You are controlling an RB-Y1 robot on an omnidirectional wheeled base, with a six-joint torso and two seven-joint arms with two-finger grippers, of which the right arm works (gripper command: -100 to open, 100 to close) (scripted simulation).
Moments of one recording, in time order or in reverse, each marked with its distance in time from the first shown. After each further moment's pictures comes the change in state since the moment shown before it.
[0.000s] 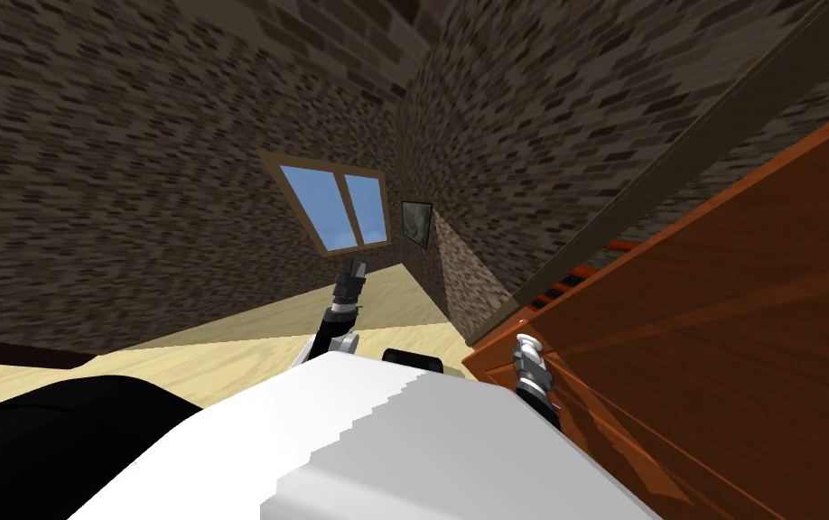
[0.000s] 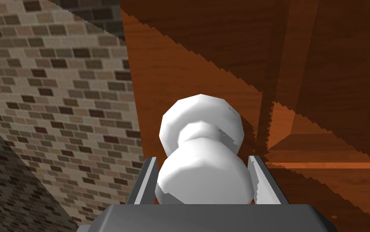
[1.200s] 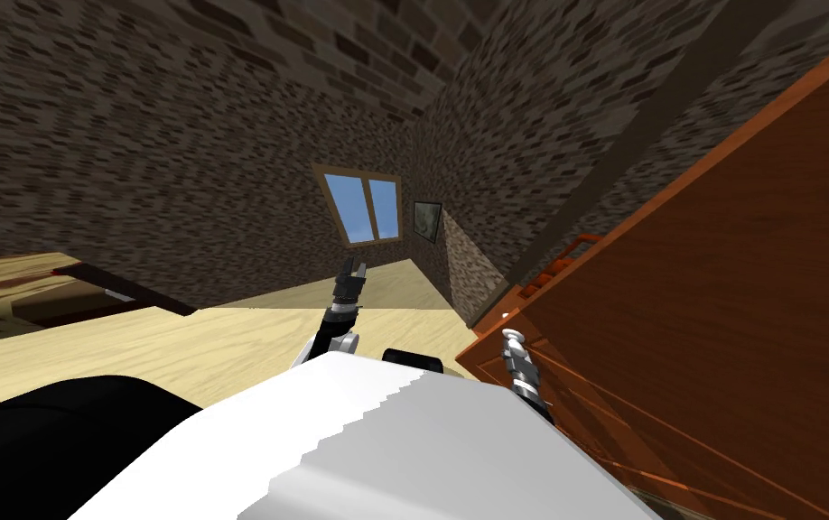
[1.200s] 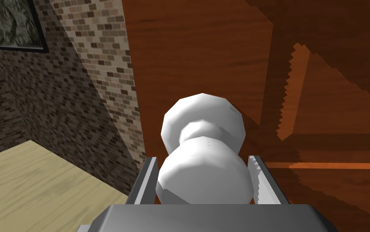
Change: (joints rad) arm 0.056 -0.051 0.146 -0.064 0.086 -0.035 -0.087
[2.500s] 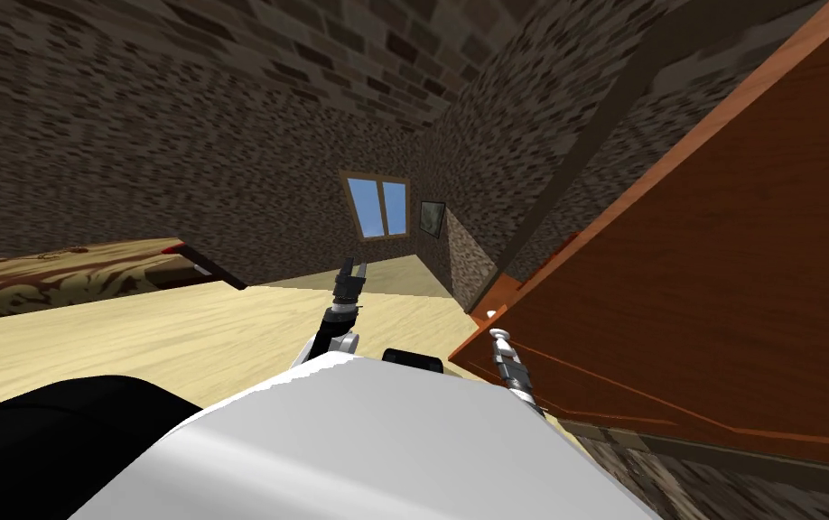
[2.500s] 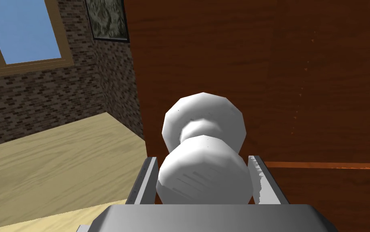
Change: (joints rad) arm 0.070 -0.061 0.150 -0.064 0.097 -0.084 -0.074
